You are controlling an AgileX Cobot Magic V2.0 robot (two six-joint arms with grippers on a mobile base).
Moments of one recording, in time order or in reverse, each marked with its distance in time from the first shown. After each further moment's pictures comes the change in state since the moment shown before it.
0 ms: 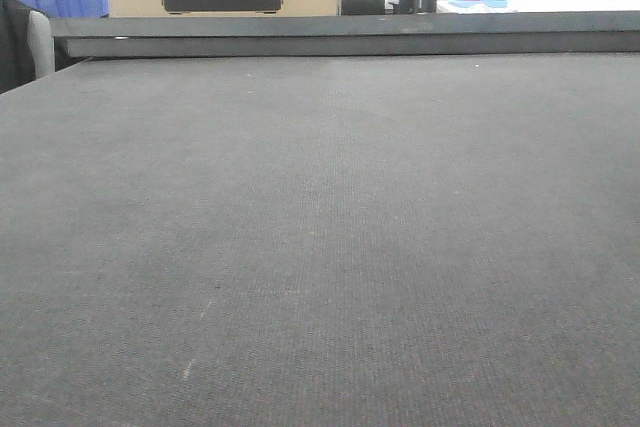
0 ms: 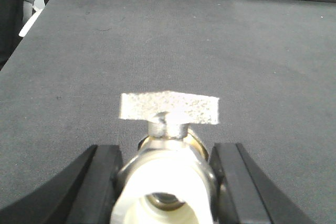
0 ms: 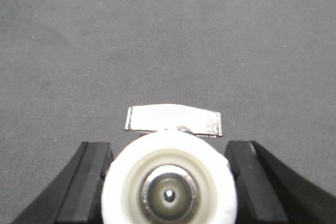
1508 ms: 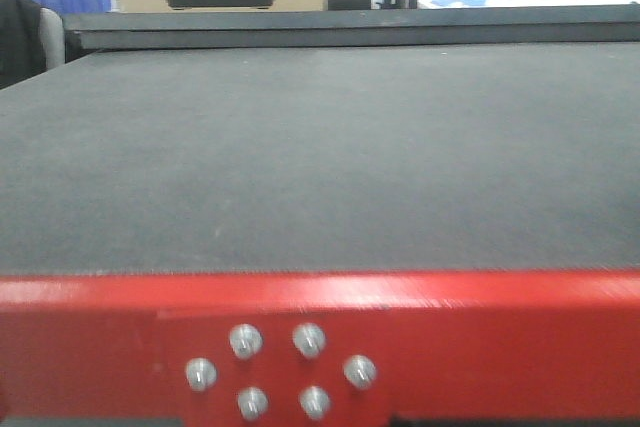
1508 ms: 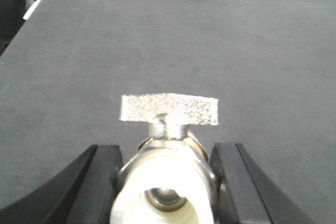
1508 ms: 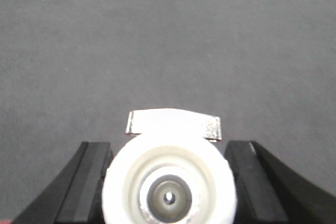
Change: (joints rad) left arm 0.000 0.000 0.000 0.000 0.000 0.000; right arm 0.000 0.000 0.000 0.000 -0.004 0.000
